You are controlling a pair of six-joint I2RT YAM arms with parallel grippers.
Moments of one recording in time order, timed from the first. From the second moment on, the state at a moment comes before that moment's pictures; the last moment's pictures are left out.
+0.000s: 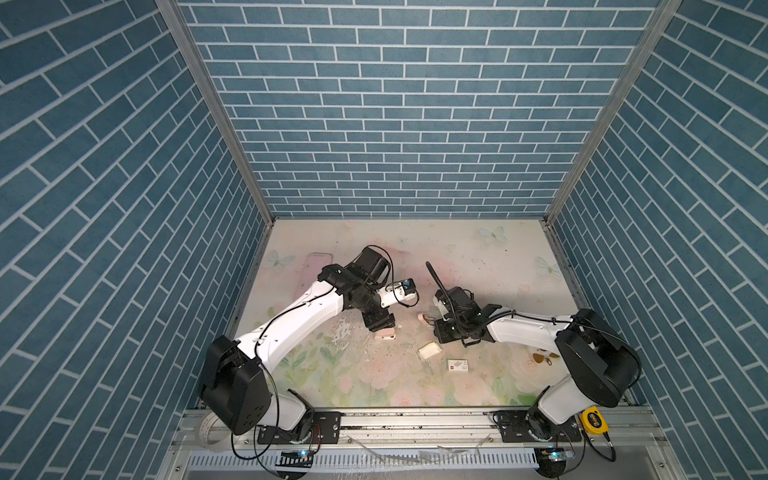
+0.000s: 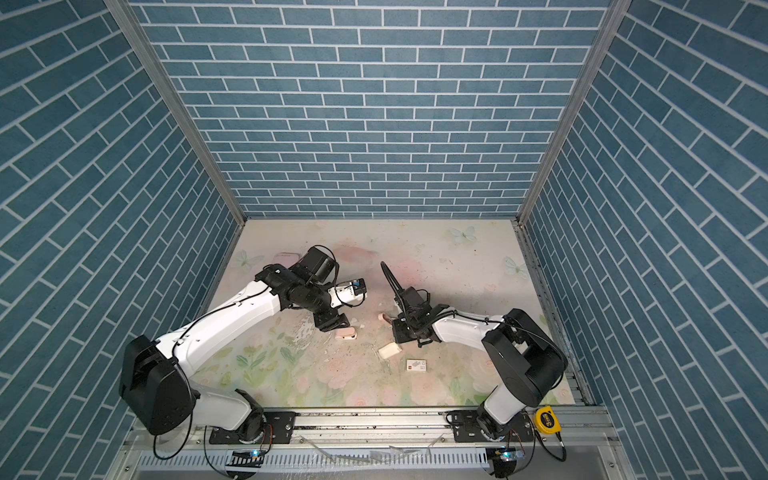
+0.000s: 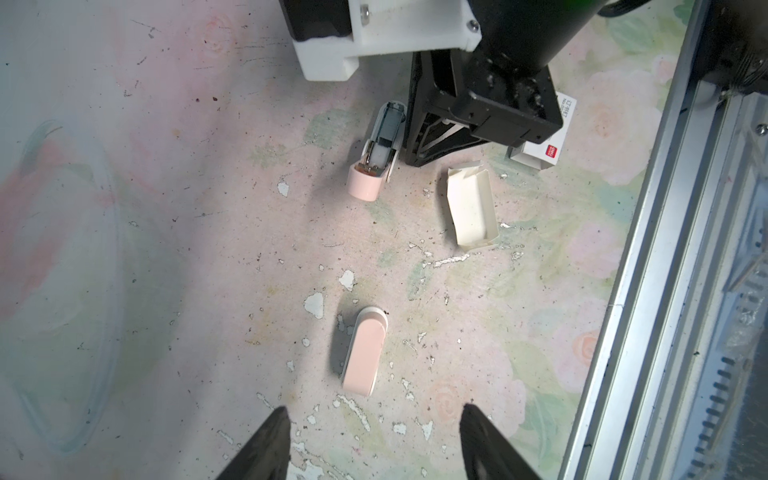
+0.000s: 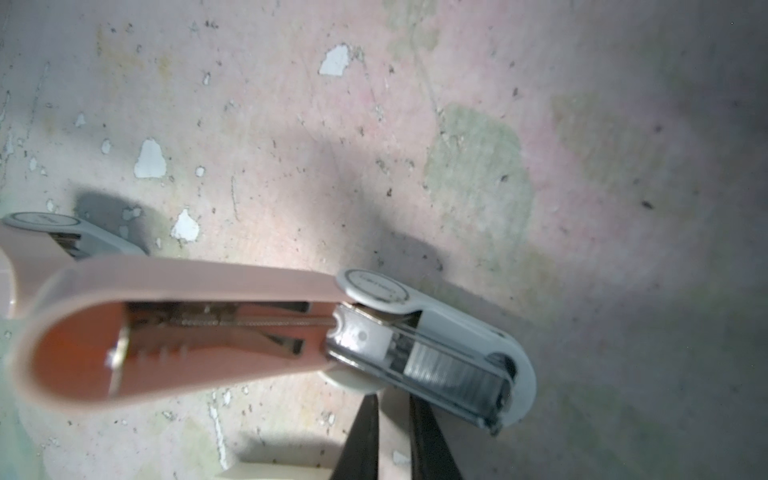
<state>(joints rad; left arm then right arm) -0.62 1.43 1.21 -0.95 0.30 0.58 0.78 1.59 0.76 -0.25 -0.14 0.44</state>
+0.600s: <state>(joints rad) -0.62 1.68 1.27 -0.81 0.48 0.67 0.70 1.25 0.70 -0.42 -0.17 0.58</state>
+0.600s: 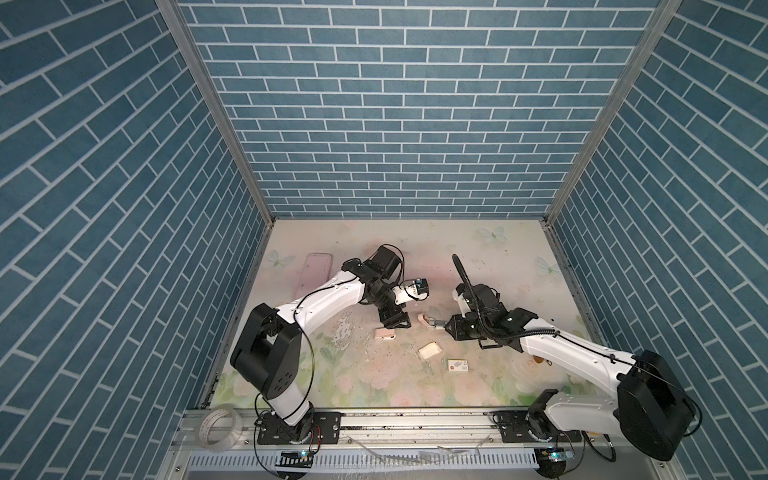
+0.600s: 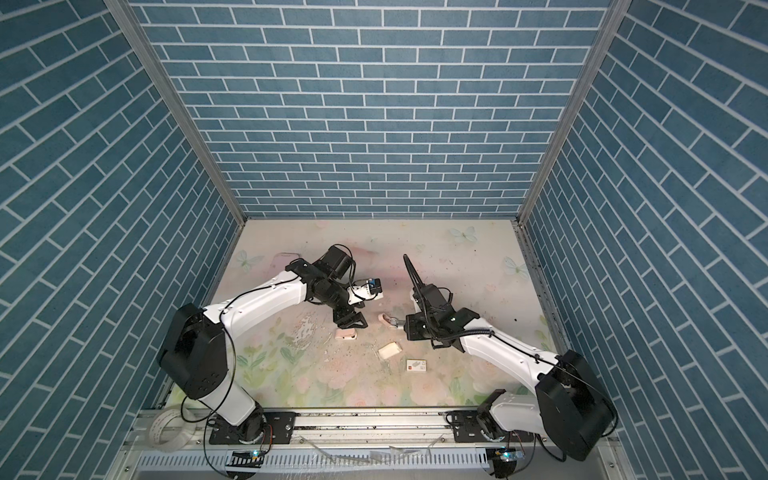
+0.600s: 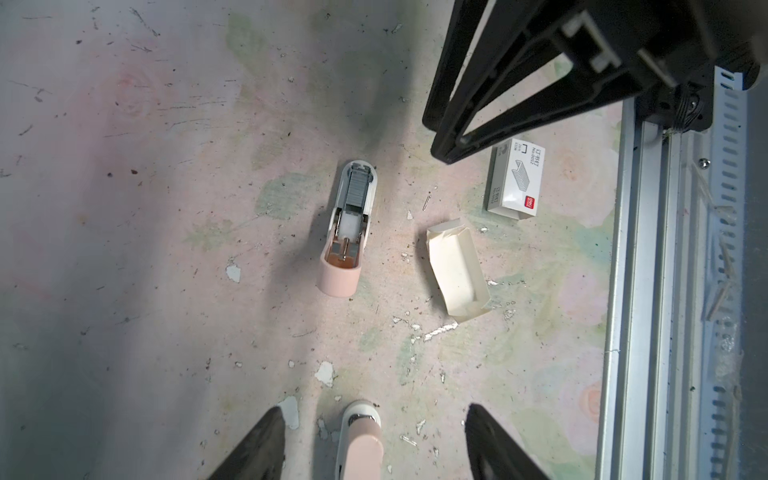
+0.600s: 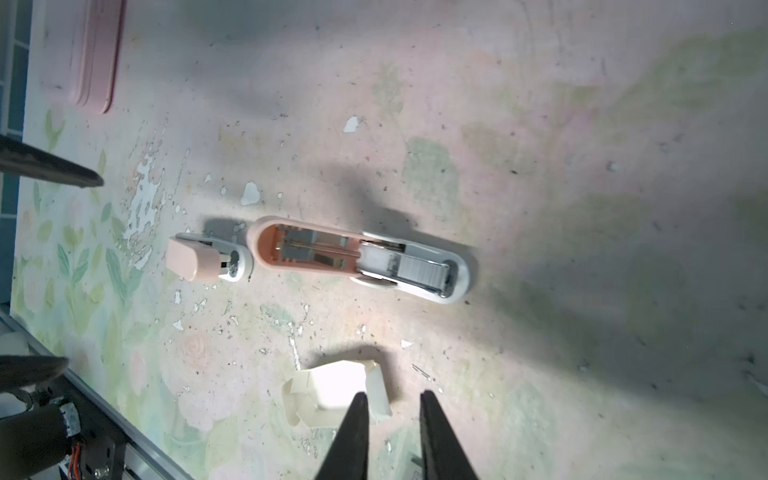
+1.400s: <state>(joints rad) -0.64 1.83 1.33 -0.76 0.49 0.71 0.43 1.46 0.62 -0.19 -0.47 0.72</state>
